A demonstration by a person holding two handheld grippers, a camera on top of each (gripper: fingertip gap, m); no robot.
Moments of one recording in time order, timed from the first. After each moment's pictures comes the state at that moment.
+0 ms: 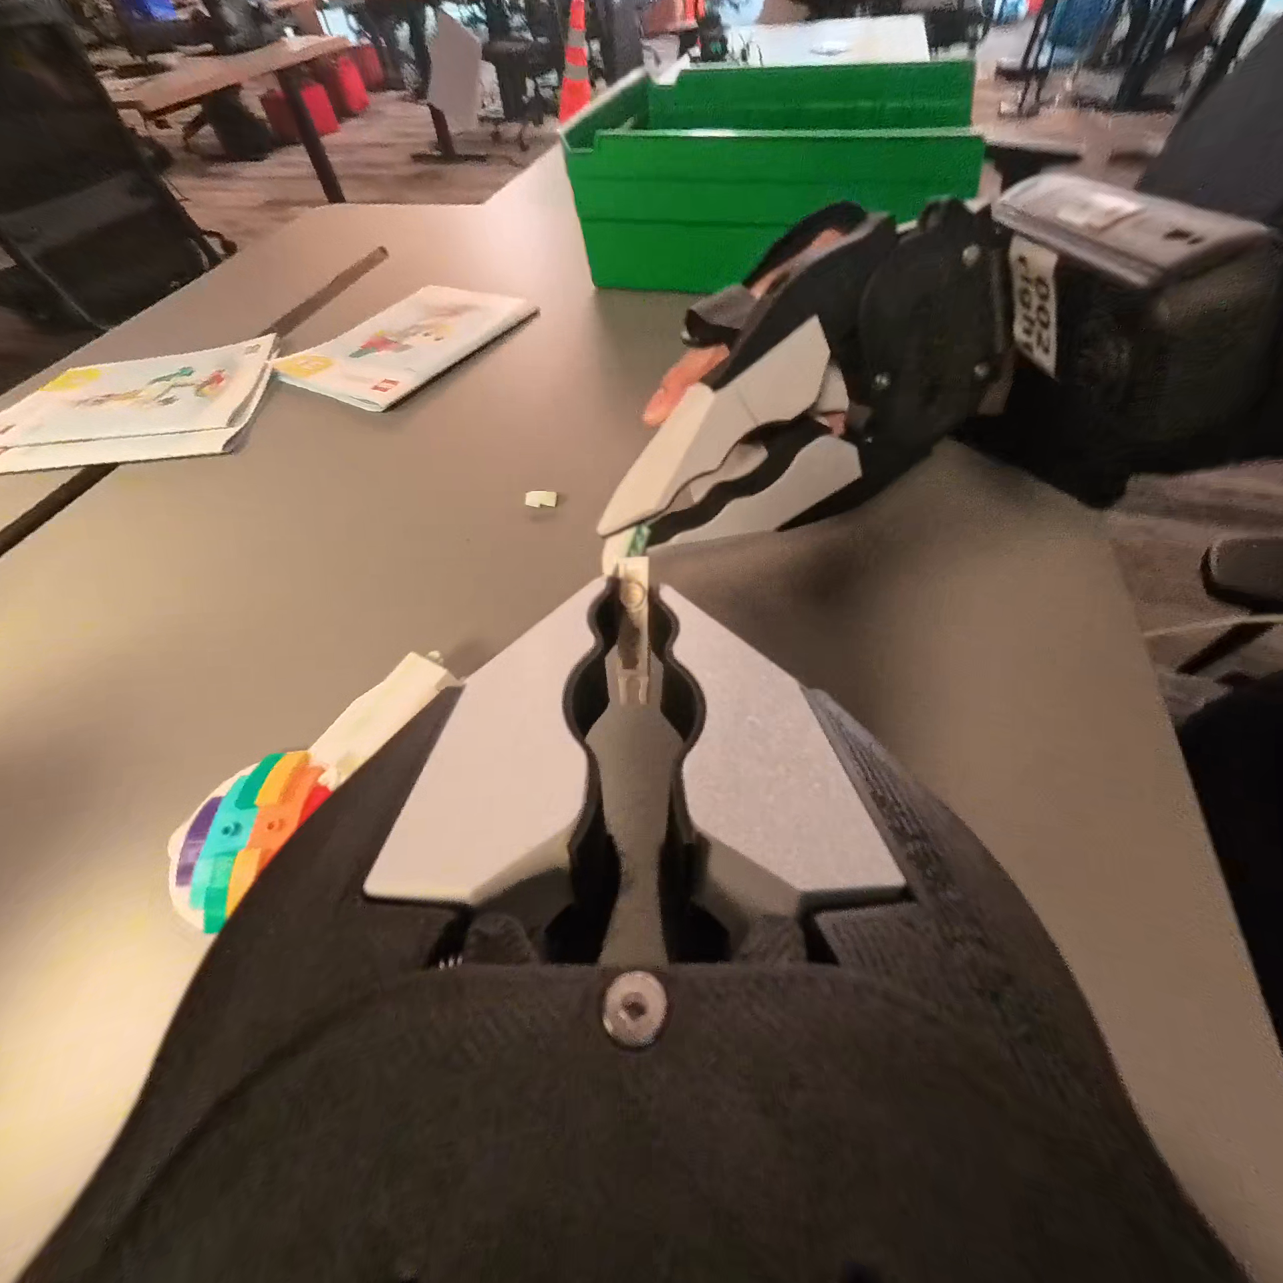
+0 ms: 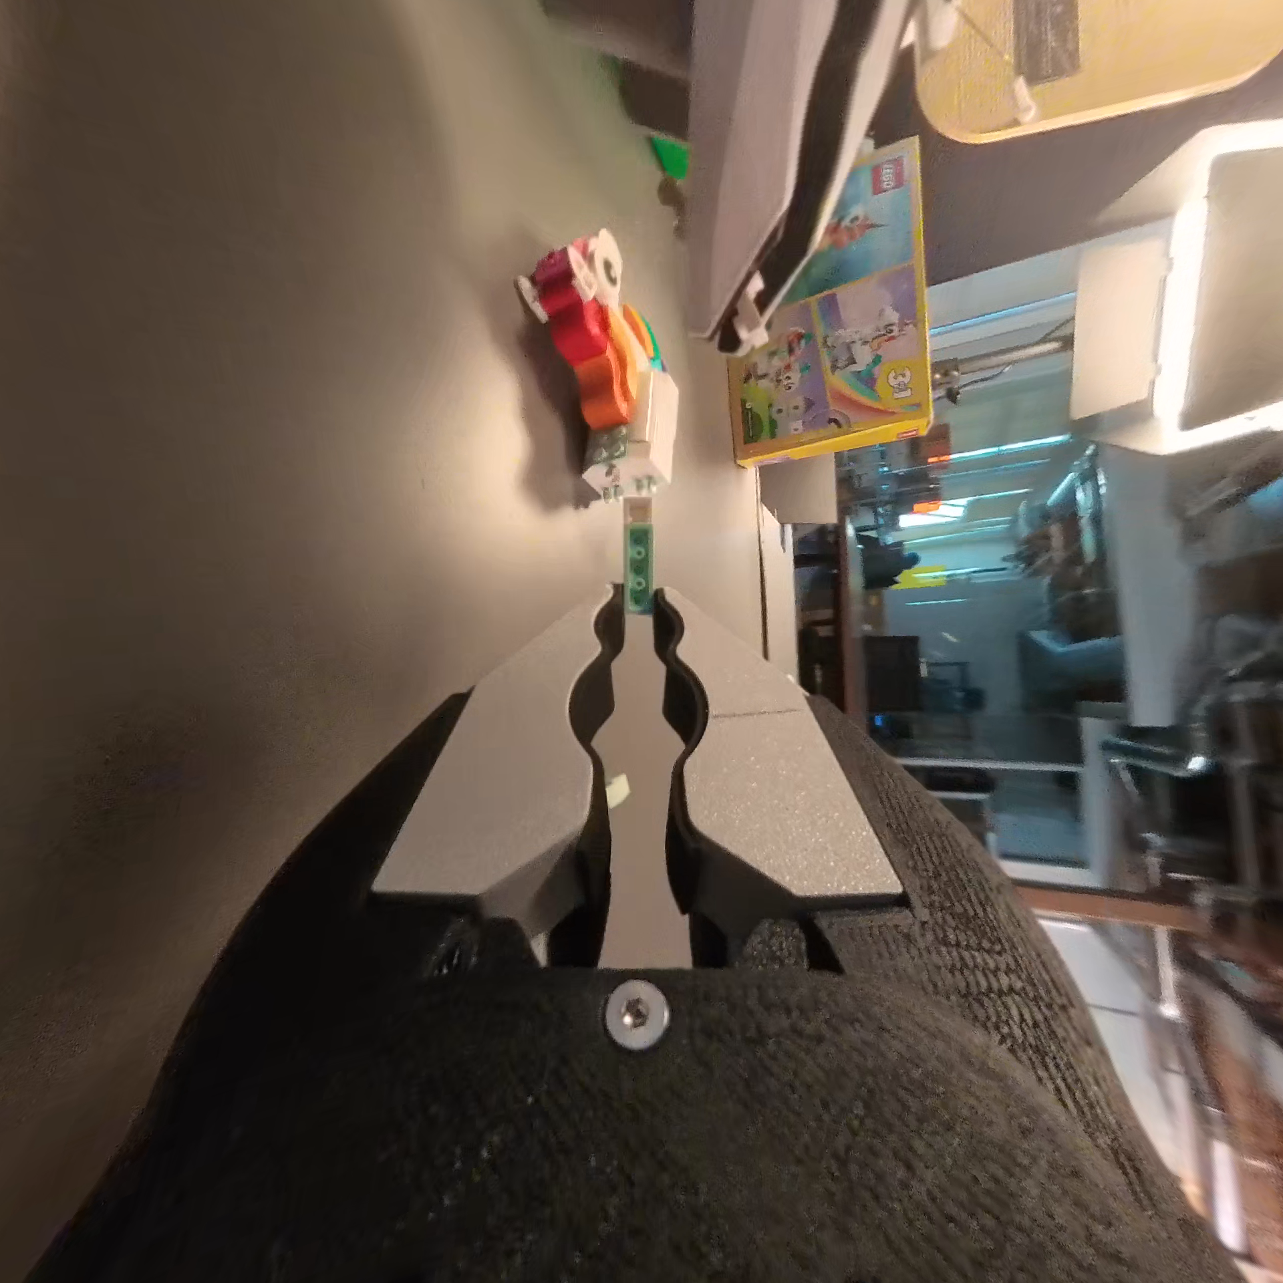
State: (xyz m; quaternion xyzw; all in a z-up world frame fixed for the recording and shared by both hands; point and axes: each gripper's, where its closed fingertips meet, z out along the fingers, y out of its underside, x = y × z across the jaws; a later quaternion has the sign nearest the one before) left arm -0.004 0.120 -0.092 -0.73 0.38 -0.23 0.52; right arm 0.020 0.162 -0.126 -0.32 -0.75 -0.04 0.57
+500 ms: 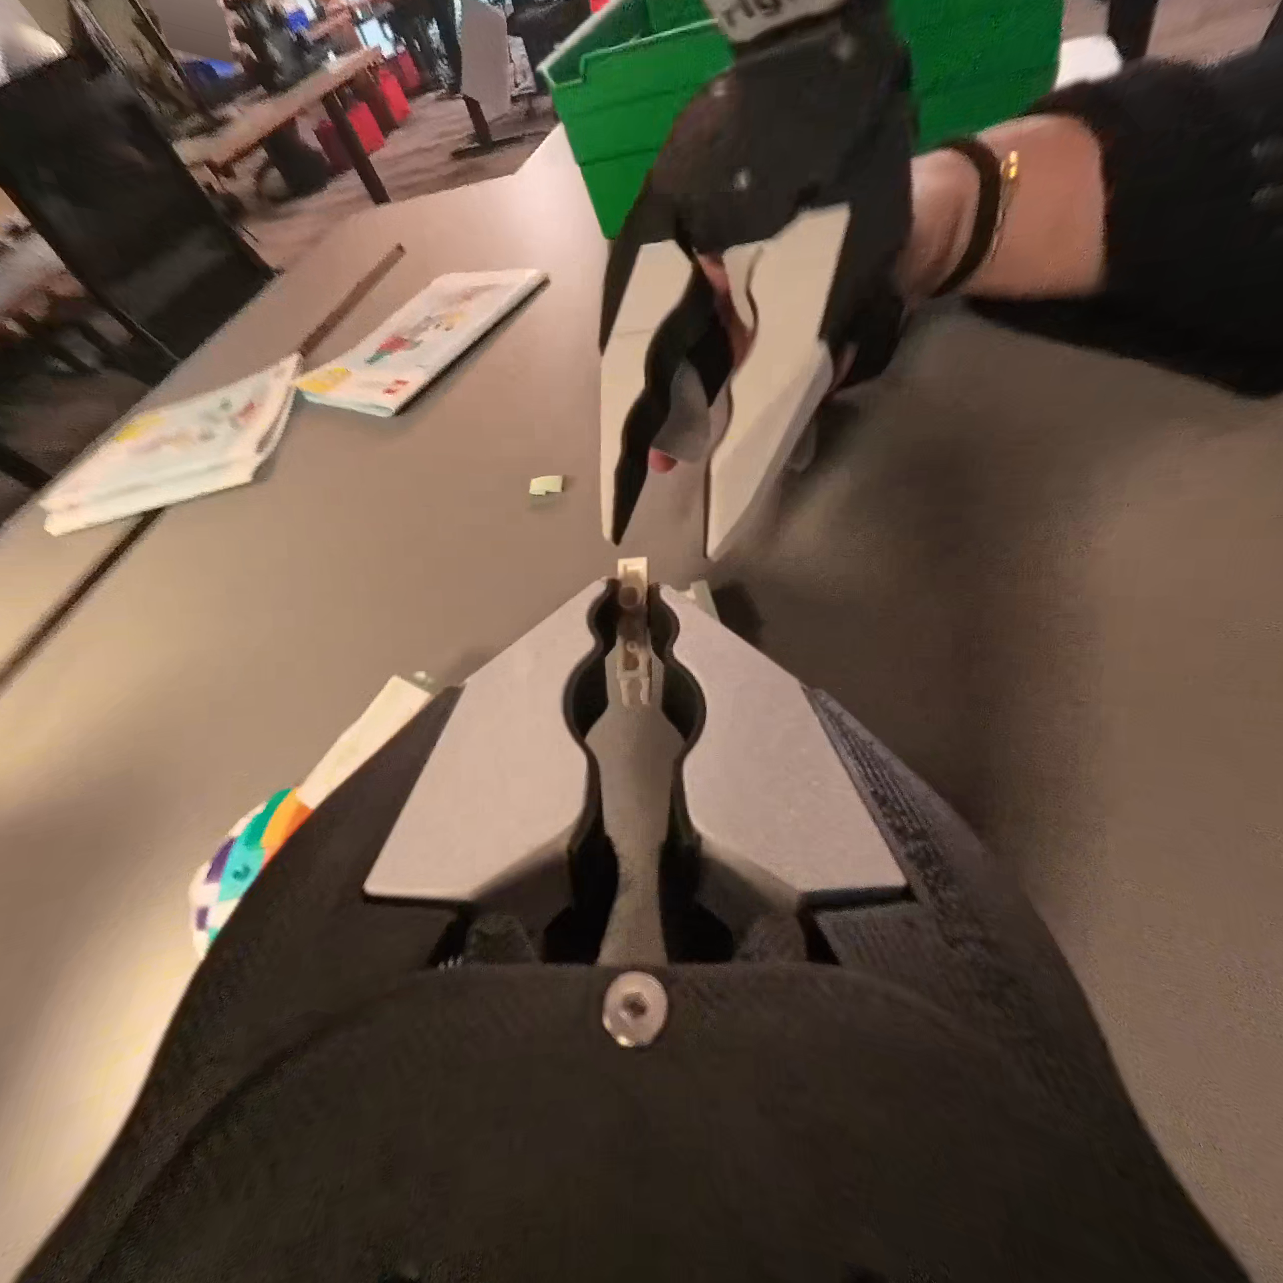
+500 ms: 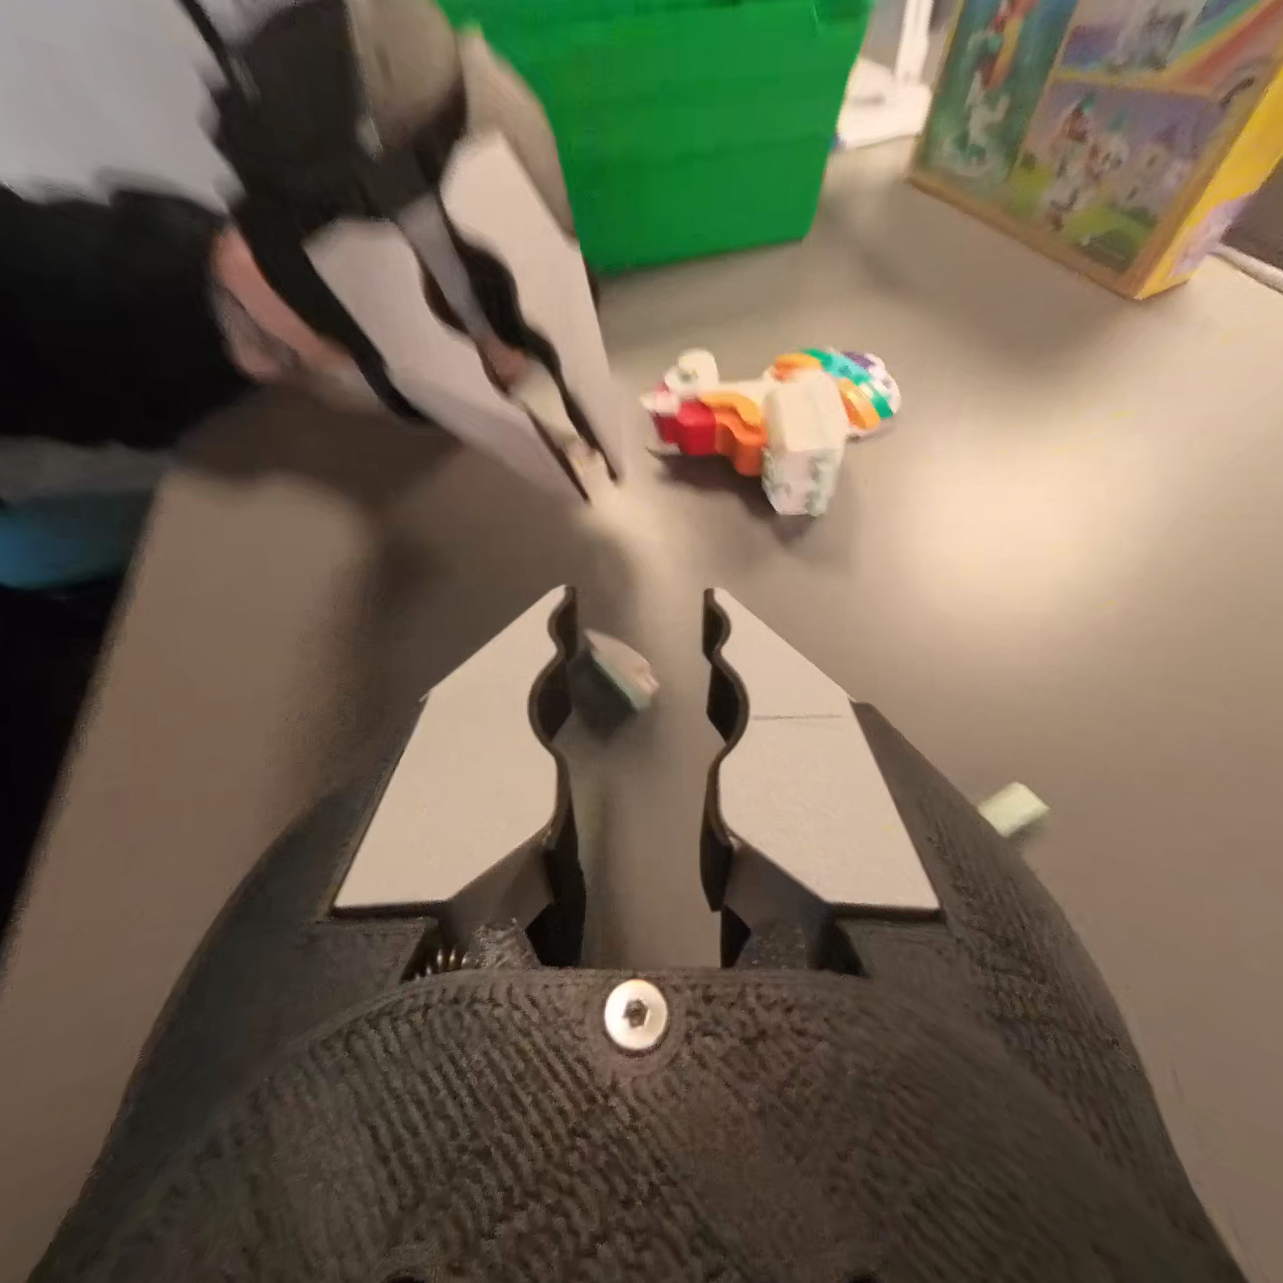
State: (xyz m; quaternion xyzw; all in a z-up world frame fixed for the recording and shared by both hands) left arm 0.016 0.128 -0.119 -0.71 0.43 -0.15 0.53; right arm 0.025 0.136 -0.126 -0.56 -0.61 0.46 0.32
